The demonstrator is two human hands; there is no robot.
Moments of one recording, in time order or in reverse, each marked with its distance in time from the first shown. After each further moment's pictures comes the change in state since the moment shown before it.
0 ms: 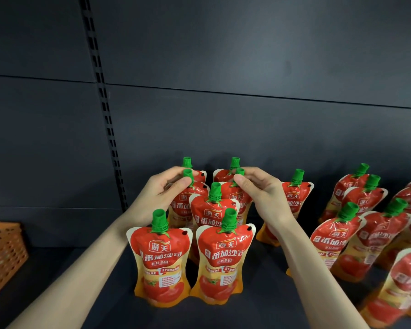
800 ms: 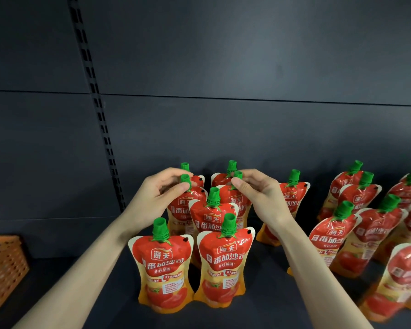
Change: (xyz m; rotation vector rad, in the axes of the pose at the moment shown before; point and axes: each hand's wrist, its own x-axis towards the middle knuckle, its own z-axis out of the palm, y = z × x) left_hand 0.000 0.015 -0.007 0.119 0.015 0.001; right_hand 0.000 -0.004 0.000 -0.013 -0.001 -0.007
